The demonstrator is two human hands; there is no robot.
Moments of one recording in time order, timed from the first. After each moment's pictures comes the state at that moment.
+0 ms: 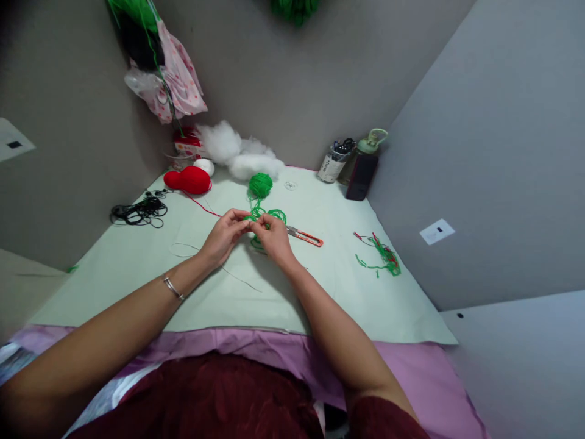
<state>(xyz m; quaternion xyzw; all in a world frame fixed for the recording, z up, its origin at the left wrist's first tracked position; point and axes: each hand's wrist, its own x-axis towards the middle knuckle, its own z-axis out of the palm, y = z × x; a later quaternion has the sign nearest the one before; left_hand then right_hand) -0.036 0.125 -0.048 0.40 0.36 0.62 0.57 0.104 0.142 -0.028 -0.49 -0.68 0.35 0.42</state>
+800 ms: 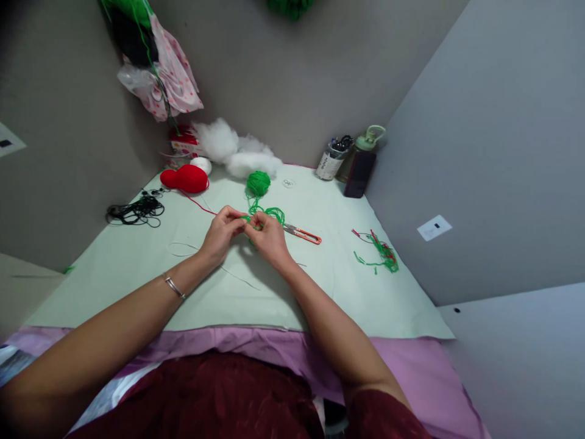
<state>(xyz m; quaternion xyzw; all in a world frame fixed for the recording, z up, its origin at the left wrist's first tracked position) -0.036 0.126 -0.047 0.41 0.41 0.63 0.52 0.100 0.135 -0.025 -0.49 -0.70 0.34 0.41</state>
